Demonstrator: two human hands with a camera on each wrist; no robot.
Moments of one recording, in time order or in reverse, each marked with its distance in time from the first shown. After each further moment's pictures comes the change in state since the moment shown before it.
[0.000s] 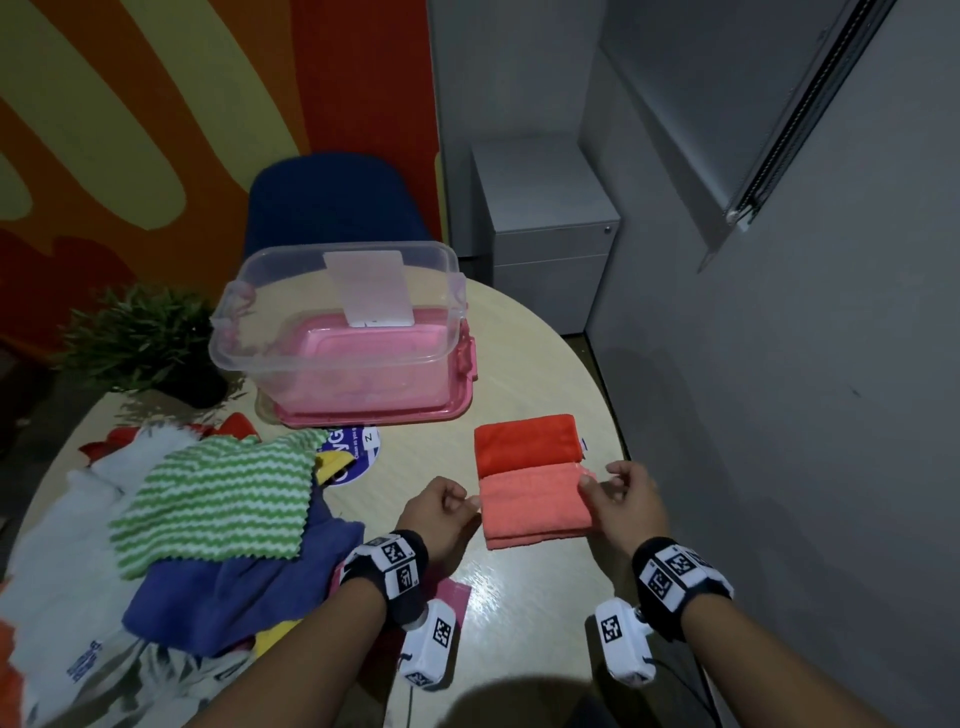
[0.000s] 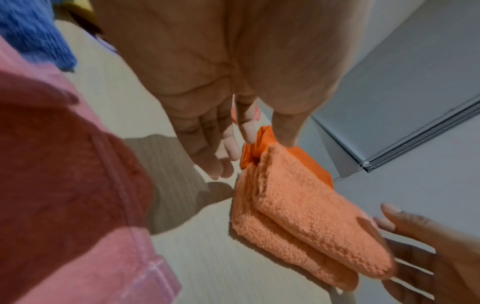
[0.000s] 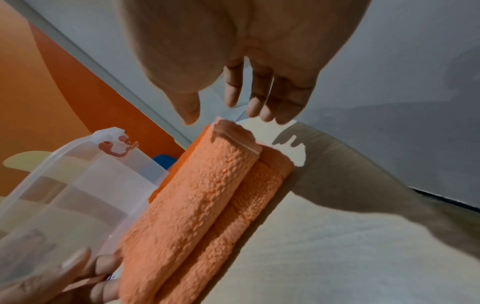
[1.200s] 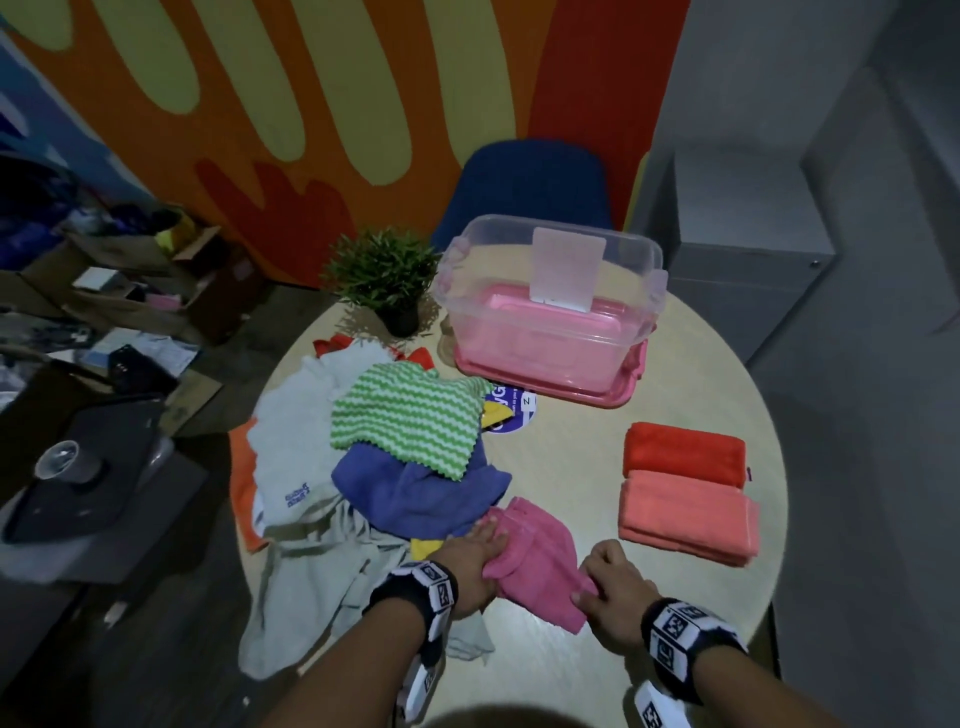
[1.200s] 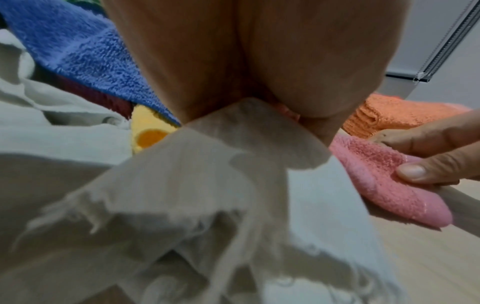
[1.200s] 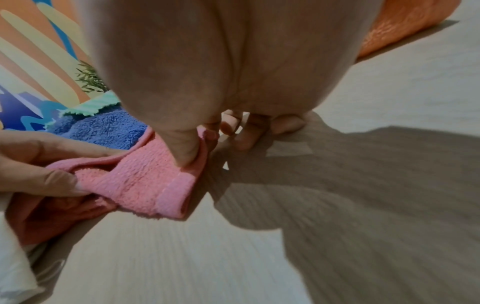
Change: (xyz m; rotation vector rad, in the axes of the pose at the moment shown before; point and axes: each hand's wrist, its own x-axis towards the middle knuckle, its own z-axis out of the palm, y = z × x) left_hand -0.094 -0.127 -0.060 0.674 -0.230 0.056; right_hand -0.093 0.007 0.116 -0.747 -0.851 -0.475
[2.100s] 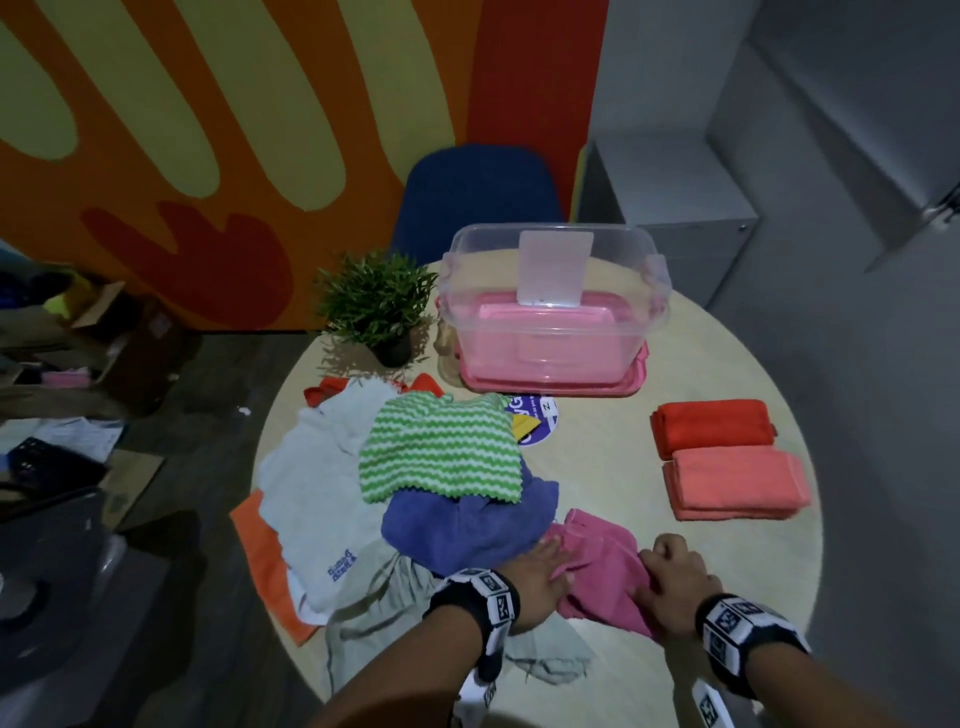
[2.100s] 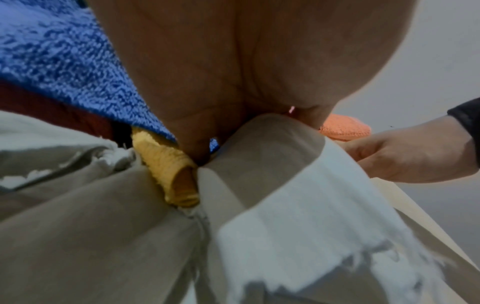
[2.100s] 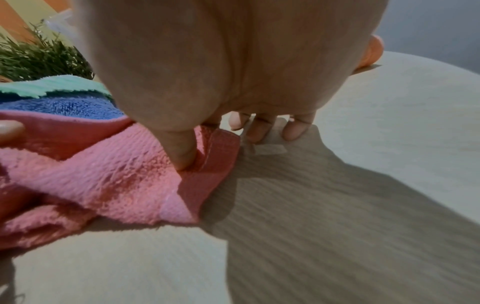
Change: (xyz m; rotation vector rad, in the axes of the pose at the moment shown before) left_hand -0.002 -0.038 -0.030 0.027 -0.123 0.304; right_hand -0.003 -0.071 0.021 -0.104 0.145 0.369
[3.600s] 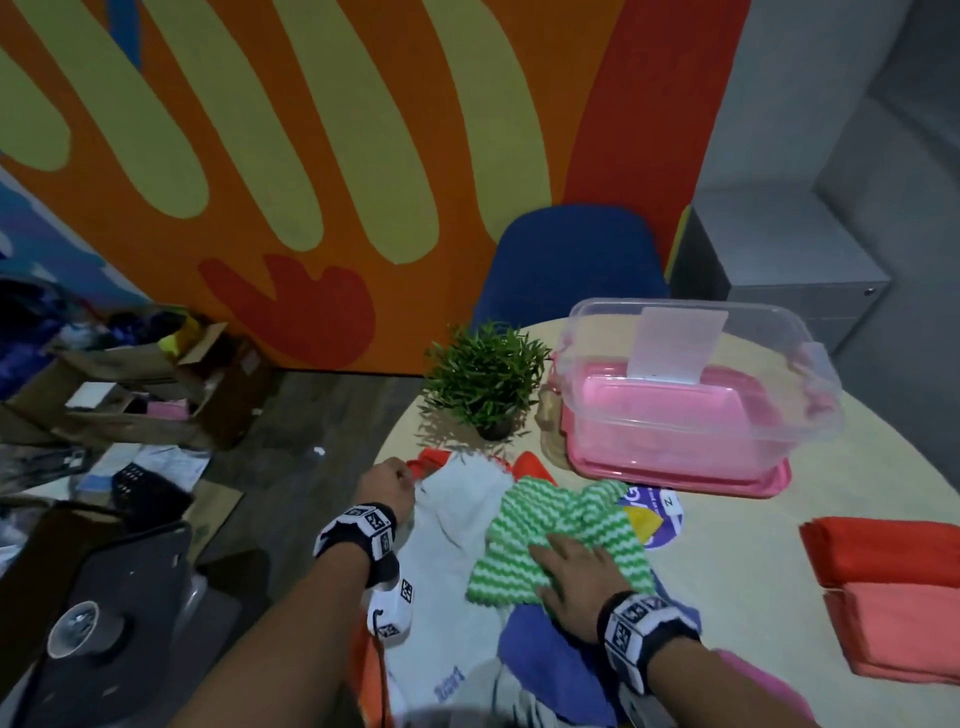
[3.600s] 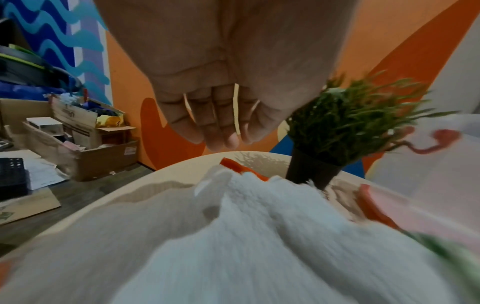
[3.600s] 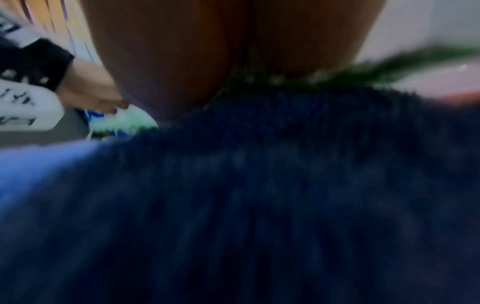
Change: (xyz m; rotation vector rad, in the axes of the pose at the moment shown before) left_hand -0.074 -0.266 -0.231 -0.187 0.732 -0.704; right_hand 0.114 -0.255 -0.048 -0.090 0.041 -0.475
